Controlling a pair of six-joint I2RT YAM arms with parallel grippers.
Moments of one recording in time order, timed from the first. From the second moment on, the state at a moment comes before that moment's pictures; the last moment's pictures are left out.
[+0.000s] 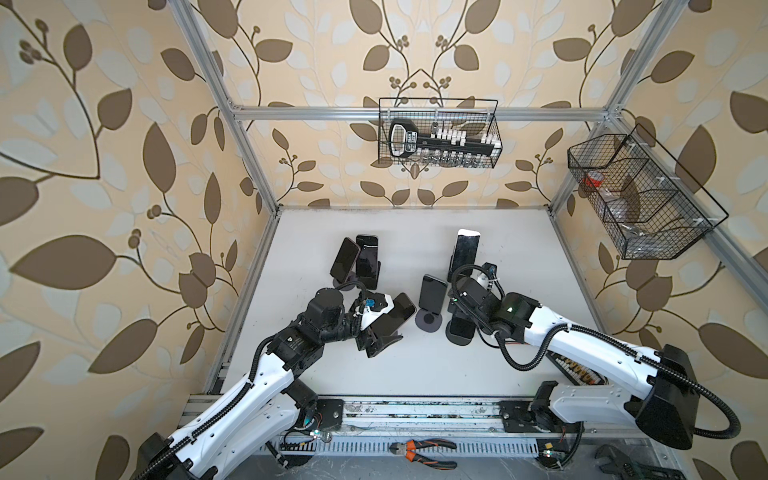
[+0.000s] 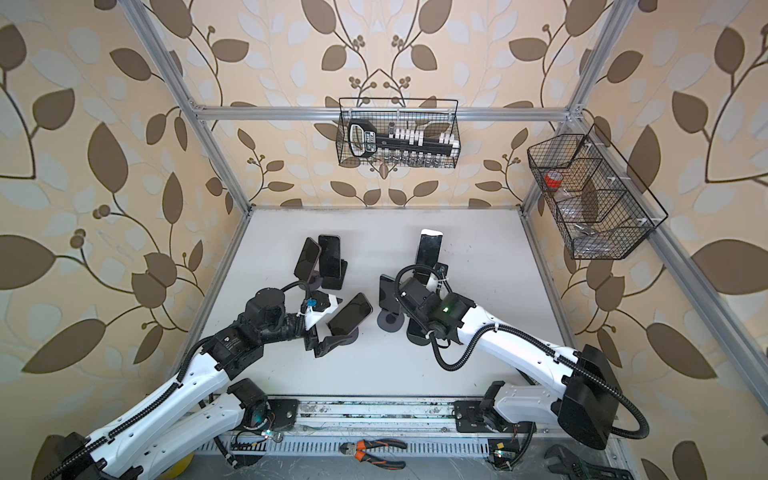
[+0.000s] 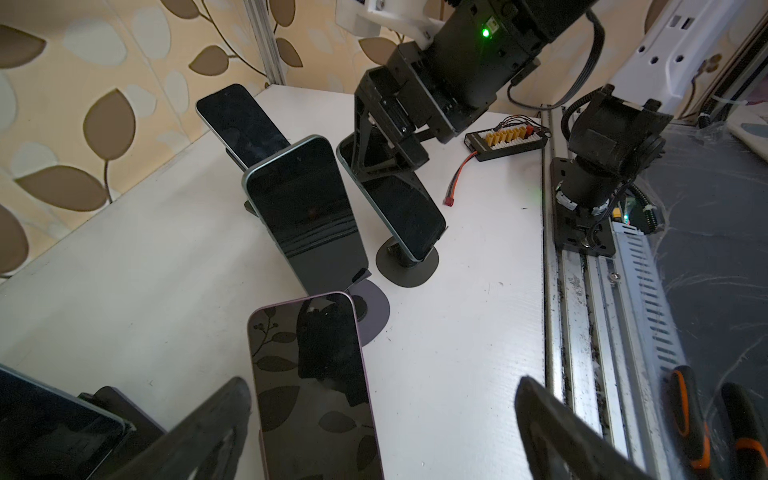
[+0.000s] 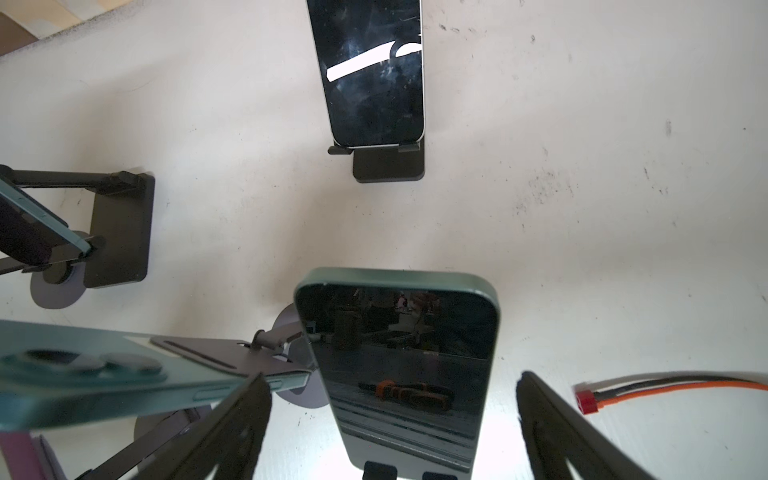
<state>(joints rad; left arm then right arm) -0.57 0.74 0.55 -0.26 0.56 0.31 0.85 1.26 0.95 -0.78 0.56 1.07</state>
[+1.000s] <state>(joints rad) -0.57 0.76 0.58 -0.28 0.56 0.31 0.82 1.33 0.92 -0.72 0.54 1.05</state>
